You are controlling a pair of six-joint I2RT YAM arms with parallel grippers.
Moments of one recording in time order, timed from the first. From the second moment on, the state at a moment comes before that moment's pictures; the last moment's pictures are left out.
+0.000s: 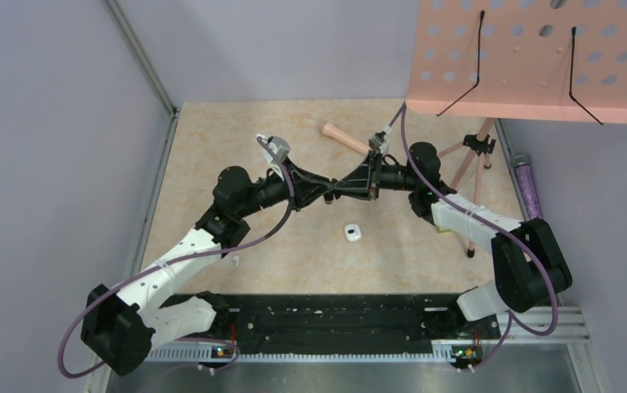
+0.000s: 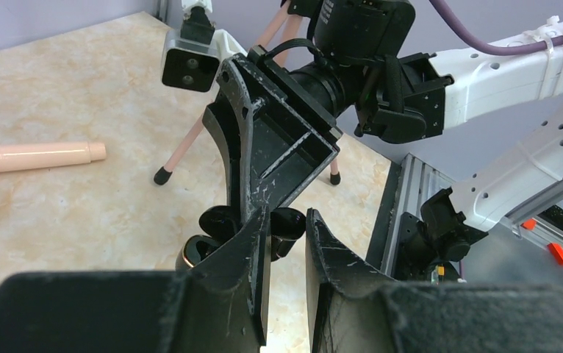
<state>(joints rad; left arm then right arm) -0.59 1.07 0.76 0.40 0.56 -0.42 0.43 1.45 0.81 0.53 -0.96 1.29</state>
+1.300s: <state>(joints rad) -0.60 1.07 0.71 0.44 0.57 -0.38 0.42 1.44 0.72 0.60 -0.99 1.58</state>
